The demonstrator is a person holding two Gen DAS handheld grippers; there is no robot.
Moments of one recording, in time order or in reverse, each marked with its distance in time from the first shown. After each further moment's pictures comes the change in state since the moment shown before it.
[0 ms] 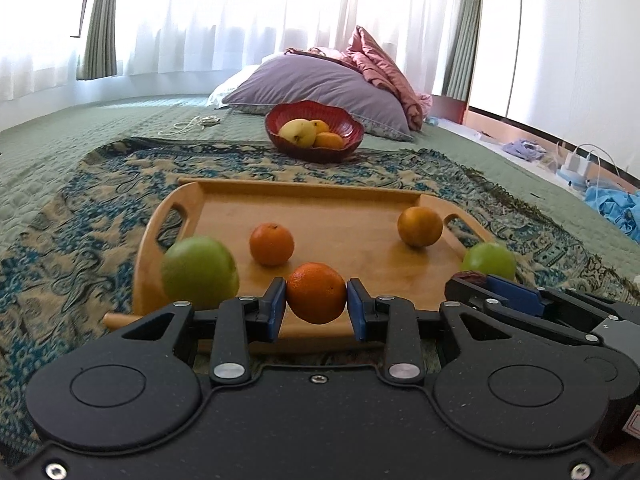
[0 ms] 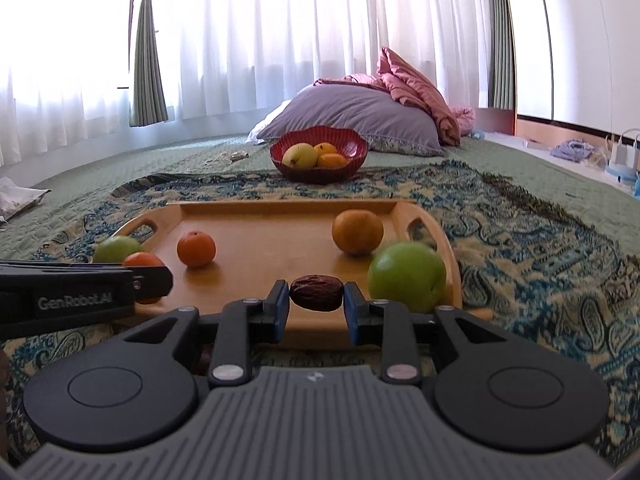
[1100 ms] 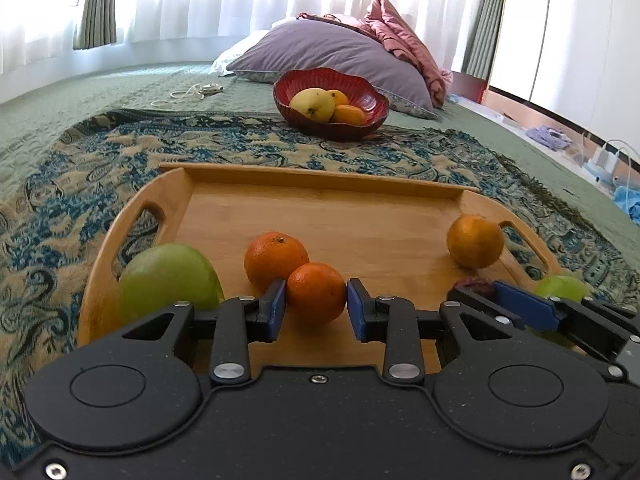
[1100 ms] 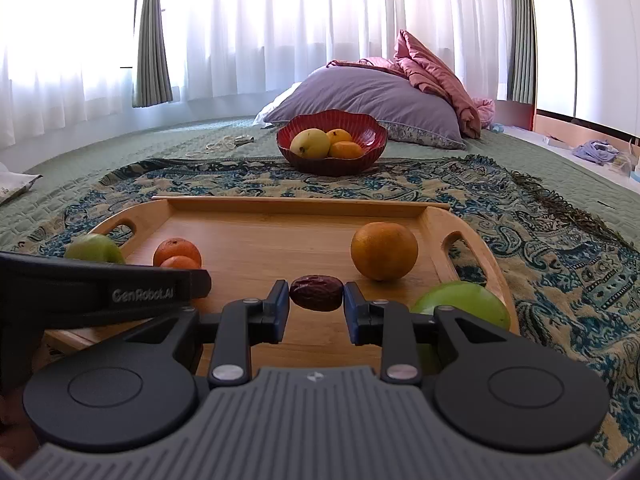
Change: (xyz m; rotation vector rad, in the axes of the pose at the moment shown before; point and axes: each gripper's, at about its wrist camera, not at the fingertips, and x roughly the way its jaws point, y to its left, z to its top) left arm 0.099 0.018 0.028 -0.036 0.098 0.029; right arm 0.073 0.006 0.016 -0.033 0.056 0.025
